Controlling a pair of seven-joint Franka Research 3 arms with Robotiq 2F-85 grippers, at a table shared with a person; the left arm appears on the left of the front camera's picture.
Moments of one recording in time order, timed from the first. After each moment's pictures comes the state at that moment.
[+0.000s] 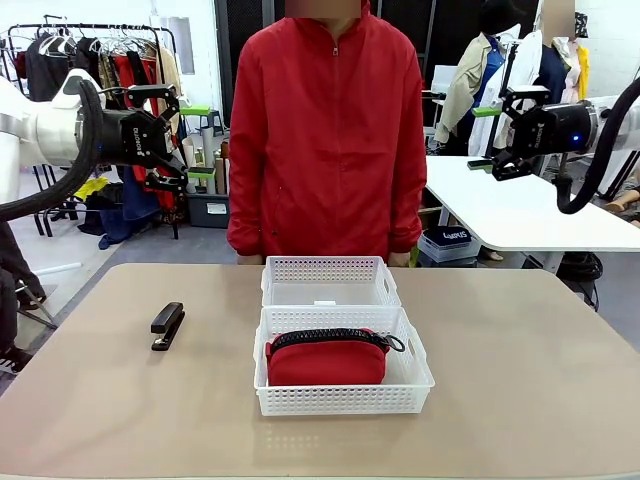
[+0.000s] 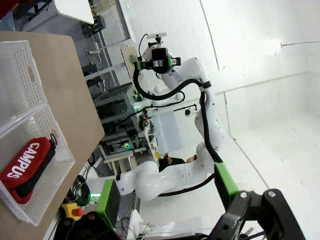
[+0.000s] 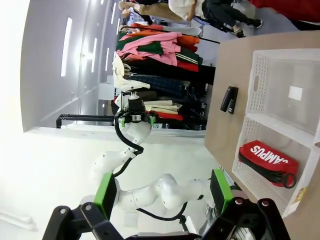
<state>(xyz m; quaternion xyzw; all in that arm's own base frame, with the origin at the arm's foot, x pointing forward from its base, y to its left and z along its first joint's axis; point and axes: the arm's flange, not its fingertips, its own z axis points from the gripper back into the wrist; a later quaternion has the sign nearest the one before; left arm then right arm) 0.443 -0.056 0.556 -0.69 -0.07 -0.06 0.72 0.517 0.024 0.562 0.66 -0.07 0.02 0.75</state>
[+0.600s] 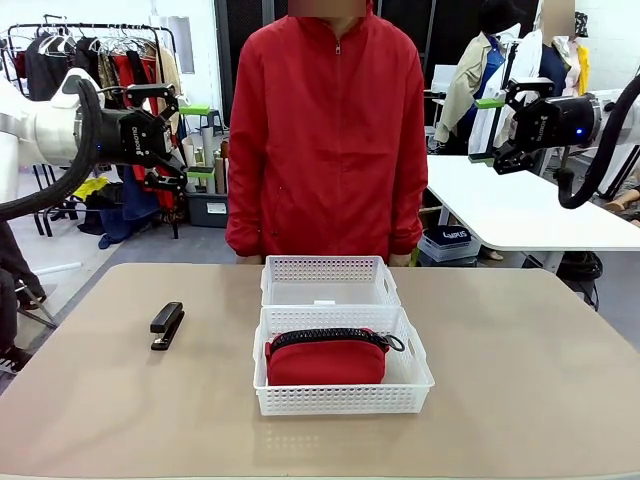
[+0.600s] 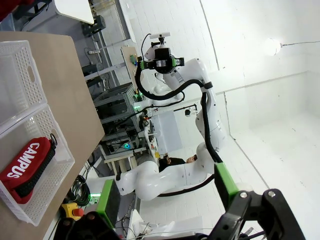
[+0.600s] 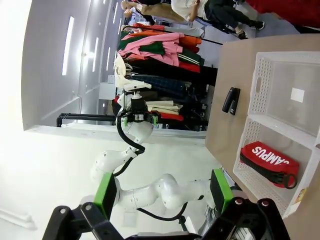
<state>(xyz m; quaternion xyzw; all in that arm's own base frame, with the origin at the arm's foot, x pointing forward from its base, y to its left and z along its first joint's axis) 0.443 -0.056 0.556 -0.69 -0.07 -0.06 0.72 0.516 0.023 0.568 0.66 -0.07 0.03 0.75</state>
